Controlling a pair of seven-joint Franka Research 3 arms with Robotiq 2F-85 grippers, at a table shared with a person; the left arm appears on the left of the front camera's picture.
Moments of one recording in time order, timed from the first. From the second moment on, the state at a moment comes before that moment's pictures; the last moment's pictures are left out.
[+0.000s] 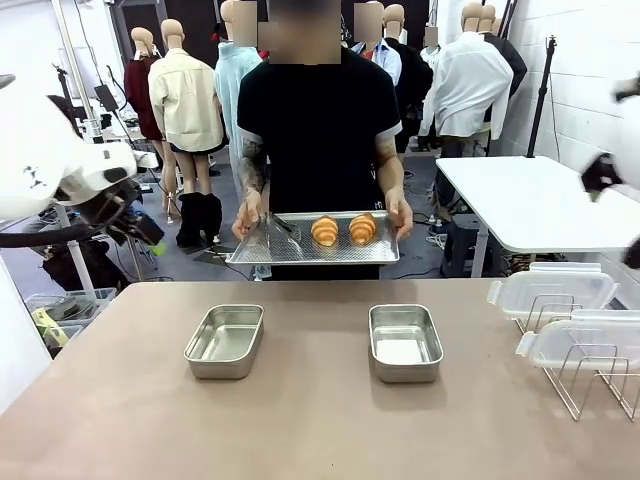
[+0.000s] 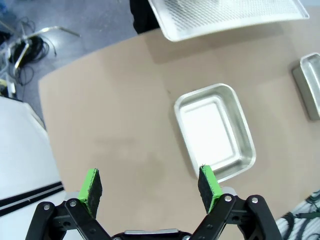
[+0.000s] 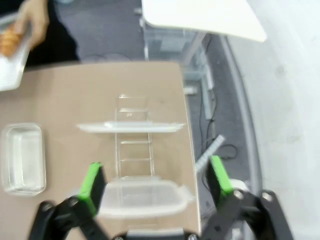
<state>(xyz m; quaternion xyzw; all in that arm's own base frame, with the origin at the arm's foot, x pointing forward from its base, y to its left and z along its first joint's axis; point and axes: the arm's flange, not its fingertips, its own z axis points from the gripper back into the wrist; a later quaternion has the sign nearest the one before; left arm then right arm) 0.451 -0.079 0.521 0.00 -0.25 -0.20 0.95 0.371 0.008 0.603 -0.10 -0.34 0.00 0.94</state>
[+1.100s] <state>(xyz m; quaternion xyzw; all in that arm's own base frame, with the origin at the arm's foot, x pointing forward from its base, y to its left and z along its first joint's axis) 0.511 -0.127 0.391 -0.02 -0.08 0.00 1.00 0.508 0.167 0.475 0.02 -0.11 -0.04 0.99</state>
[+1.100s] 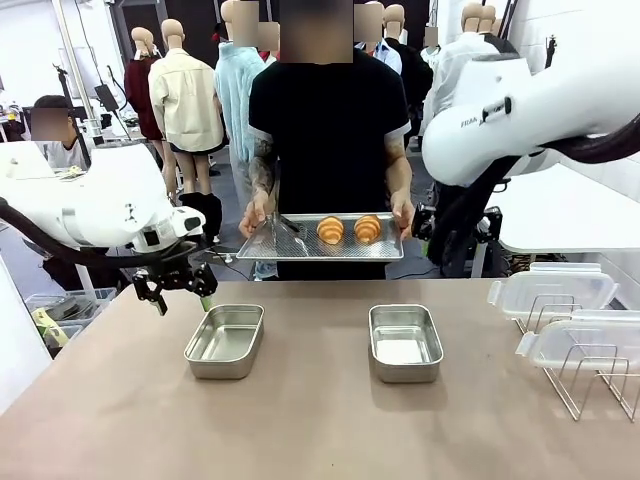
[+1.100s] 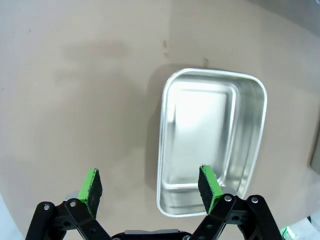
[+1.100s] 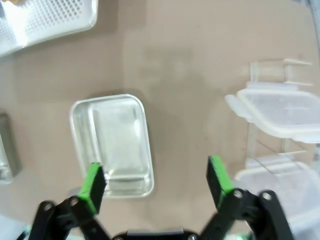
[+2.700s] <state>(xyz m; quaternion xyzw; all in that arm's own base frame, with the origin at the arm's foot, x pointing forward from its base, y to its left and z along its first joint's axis) 0.548 -0.137 0.300 0.00 -0.03 0.00 1.00 0.548 0.191 0.323 0.02 -0.03 0.01 1.00</state>
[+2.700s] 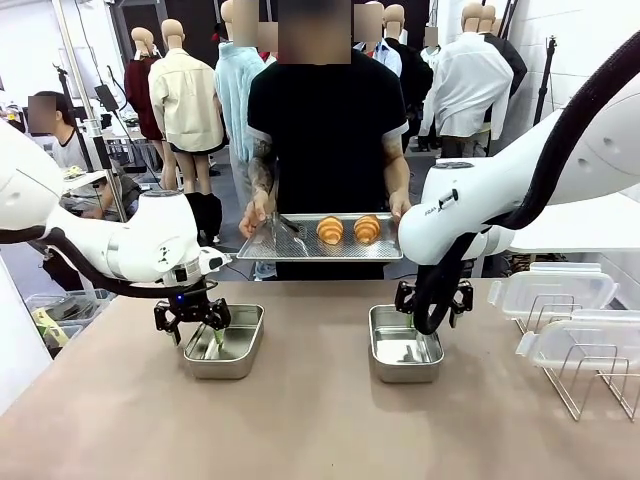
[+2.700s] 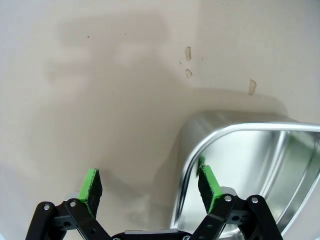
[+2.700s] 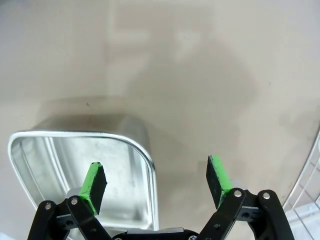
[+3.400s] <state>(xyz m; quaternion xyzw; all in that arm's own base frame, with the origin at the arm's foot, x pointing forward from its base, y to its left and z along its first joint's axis) 0.536 -0.154 0.316 0.01 -0.05 -0.02 1.00 0.552 0.194 0.323 0.03 -0.04 0.01 1.00</state>
